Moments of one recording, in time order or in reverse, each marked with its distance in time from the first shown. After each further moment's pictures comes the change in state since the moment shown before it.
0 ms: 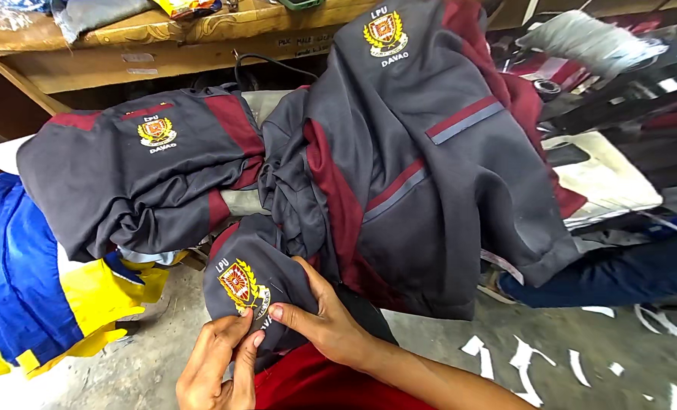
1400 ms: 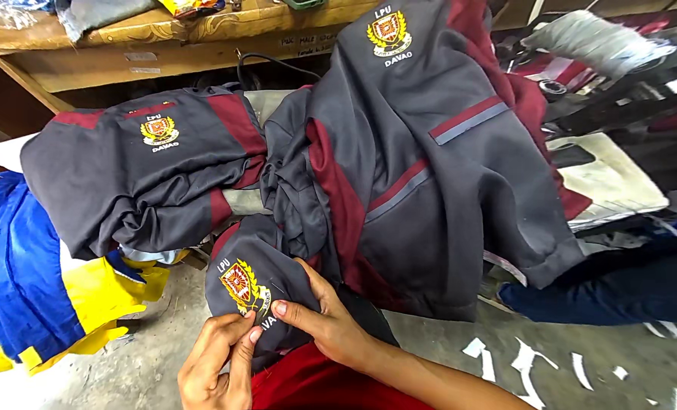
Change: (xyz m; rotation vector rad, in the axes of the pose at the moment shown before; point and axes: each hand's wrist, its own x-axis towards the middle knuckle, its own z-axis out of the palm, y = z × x) left_hand 0.003 -0.005 0.002 -0.115 0.017 -0.001; right_hand -0.001 0.003 0.000 0.086 -0.019 -0.004
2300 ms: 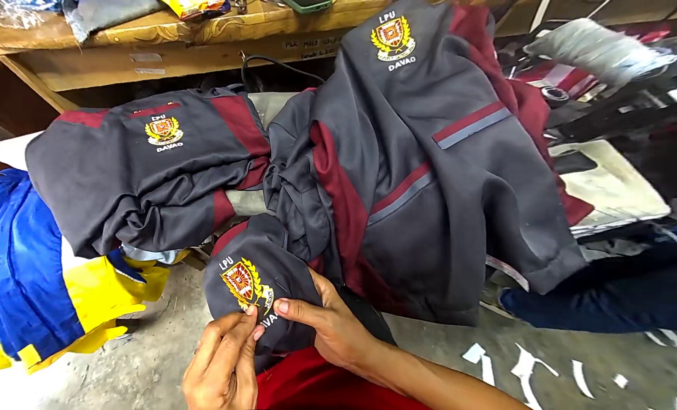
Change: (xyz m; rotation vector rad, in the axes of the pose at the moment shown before) left_hand -0.002 -0.005 0.008 0.216 0.080 0.144; right_hand 0.000 -0.006 0.005 0.316 0.094 0.221
